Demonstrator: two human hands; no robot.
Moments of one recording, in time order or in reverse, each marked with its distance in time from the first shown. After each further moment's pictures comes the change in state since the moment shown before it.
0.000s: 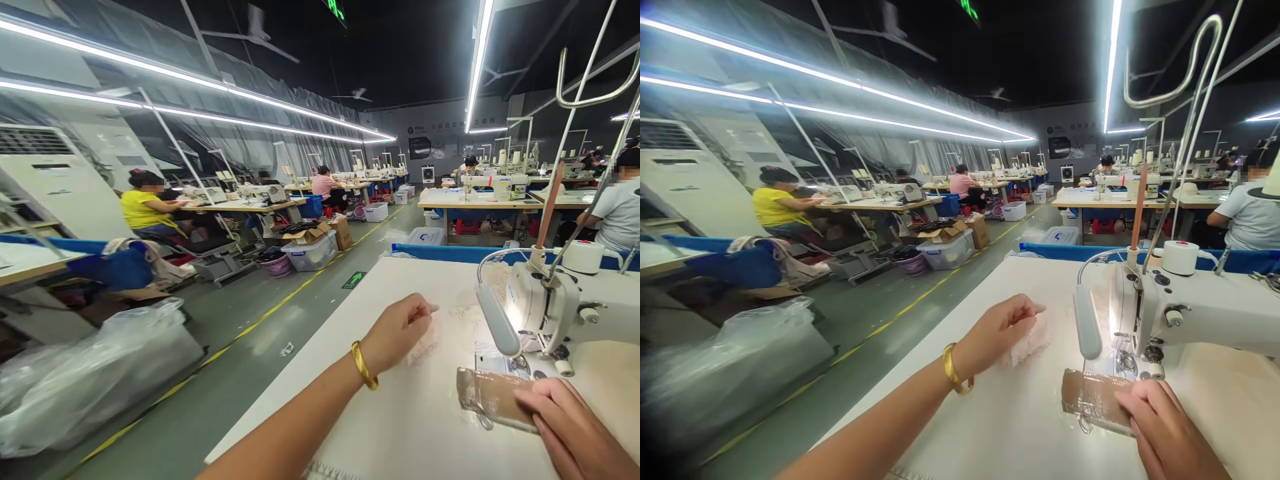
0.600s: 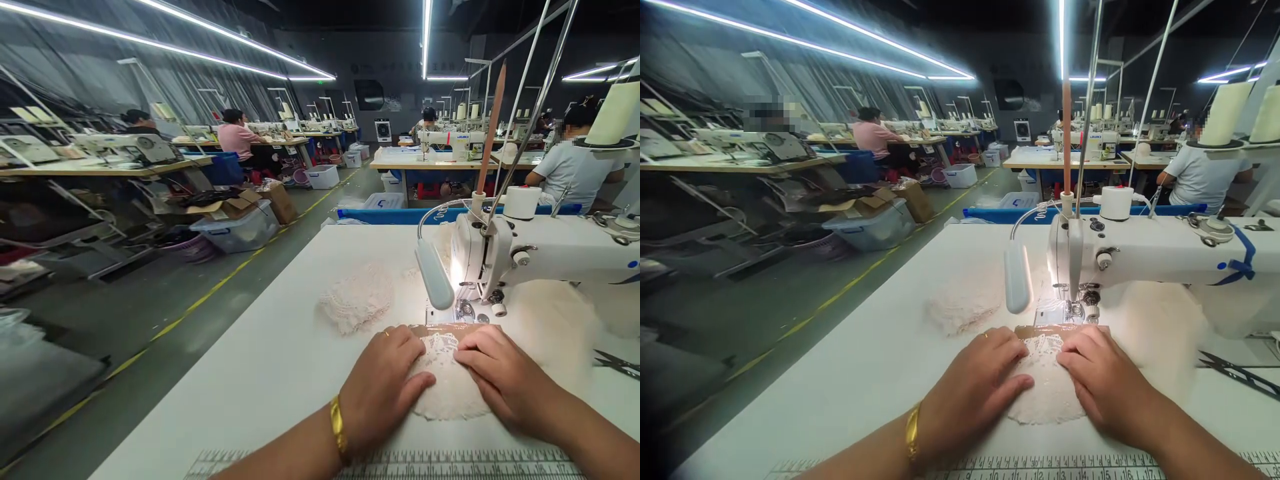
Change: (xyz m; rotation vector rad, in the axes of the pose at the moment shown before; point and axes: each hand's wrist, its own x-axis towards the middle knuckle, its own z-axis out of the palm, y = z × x) left_hand -0.053 0.010 0.082 0.280 -0.219 0.321; right_hand 0.020 -0.039 -0.029 0.089 -0.137 -0.003
